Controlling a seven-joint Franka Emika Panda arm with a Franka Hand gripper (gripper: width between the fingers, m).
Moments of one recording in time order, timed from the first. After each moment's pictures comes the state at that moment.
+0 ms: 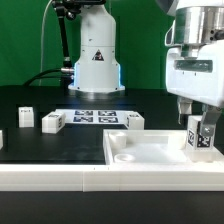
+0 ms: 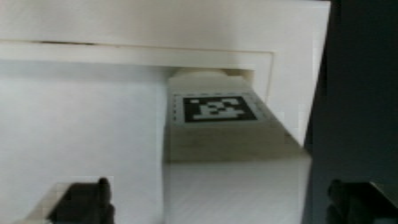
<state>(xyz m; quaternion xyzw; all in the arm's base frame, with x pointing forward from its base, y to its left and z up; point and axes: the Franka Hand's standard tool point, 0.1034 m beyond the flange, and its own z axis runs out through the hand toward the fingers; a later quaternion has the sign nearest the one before) 0.622 0.111 0.075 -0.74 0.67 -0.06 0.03</state>
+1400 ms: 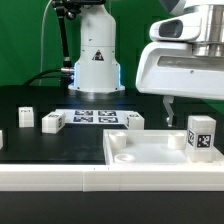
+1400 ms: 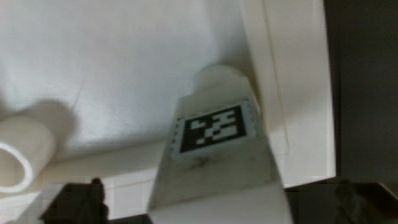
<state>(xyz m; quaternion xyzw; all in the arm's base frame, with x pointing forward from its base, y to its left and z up) 0.624 0.119 0.077 -0.99 0.08 -0.07 -0.03</state>
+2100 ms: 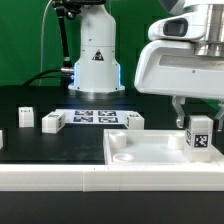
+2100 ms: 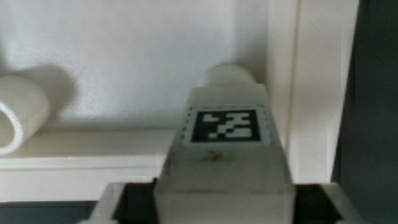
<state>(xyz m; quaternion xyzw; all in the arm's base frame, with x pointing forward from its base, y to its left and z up) 0.625 0.116 0.077 -1.00 0.05 -0.07 -0.03</state>
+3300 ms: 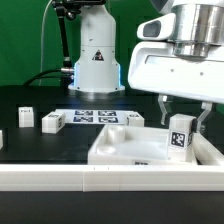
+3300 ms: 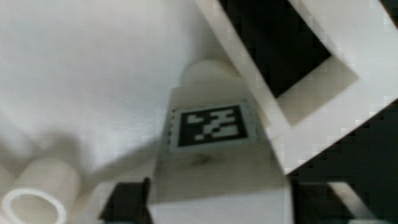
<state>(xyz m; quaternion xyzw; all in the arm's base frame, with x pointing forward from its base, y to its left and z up) 0.620 0.094 0.076 -0.92 0.37 -0.09 -0.03</state>
